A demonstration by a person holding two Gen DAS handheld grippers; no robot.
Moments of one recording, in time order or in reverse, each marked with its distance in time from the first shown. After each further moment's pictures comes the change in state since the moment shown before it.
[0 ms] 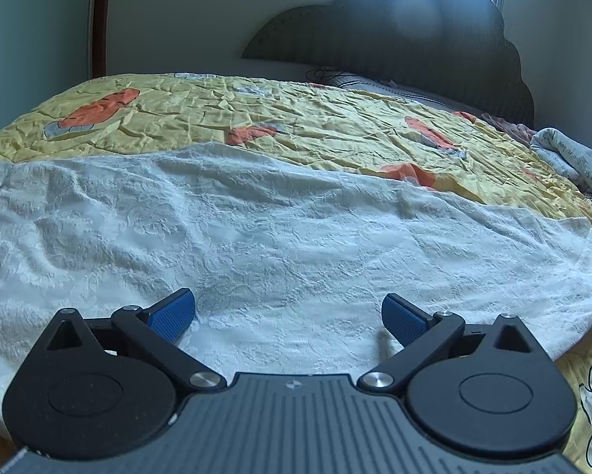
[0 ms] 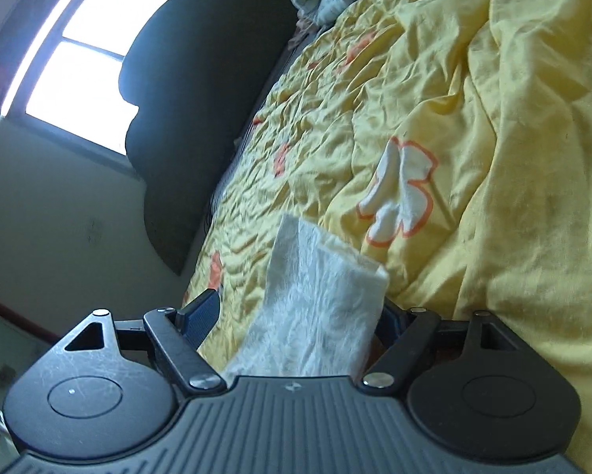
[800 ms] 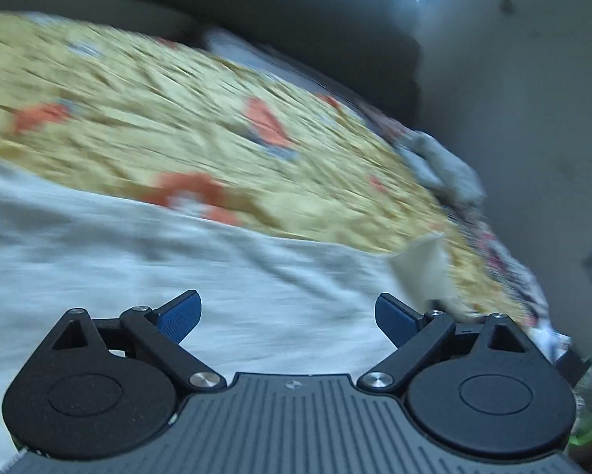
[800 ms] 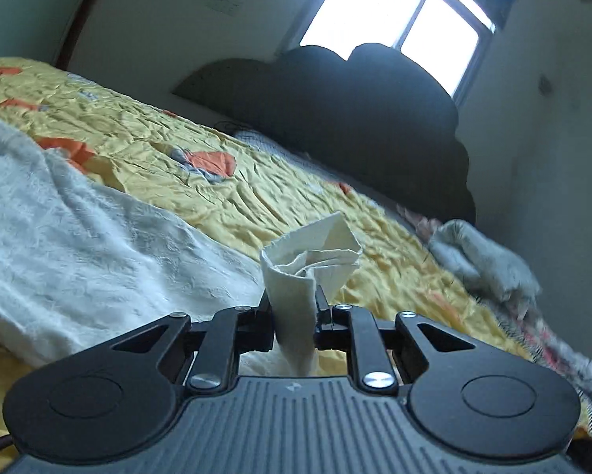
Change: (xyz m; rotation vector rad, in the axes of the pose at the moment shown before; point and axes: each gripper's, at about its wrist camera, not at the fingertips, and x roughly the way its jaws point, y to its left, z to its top) left arm 0.040 -0.111 0.079 -0.135 0.193 -0.547; right arm 0.012 0.099 -0.168 -1.621 -0.183 -0.358
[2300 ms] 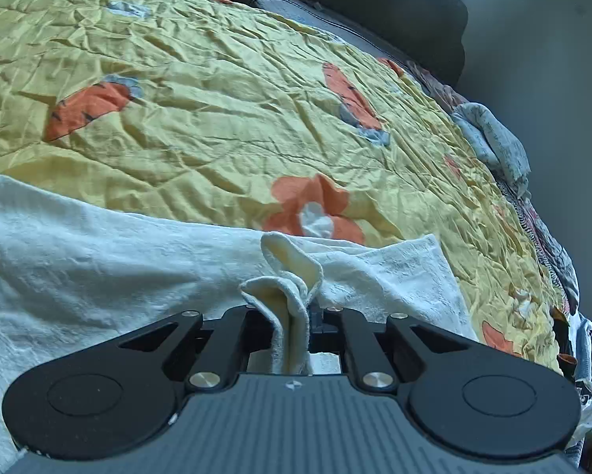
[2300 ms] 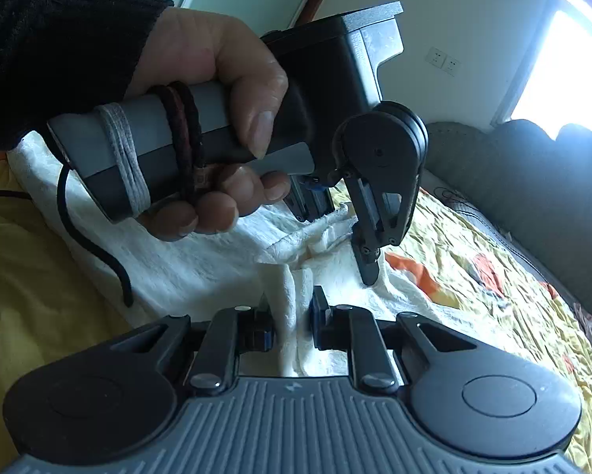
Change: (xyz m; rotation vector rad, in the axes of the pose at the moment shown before) left arm 0.018 0.107 0.046 -0.022 0.135 0.148; right arm -0.048 0.214 0.112 -0.186 -0.092 0.551
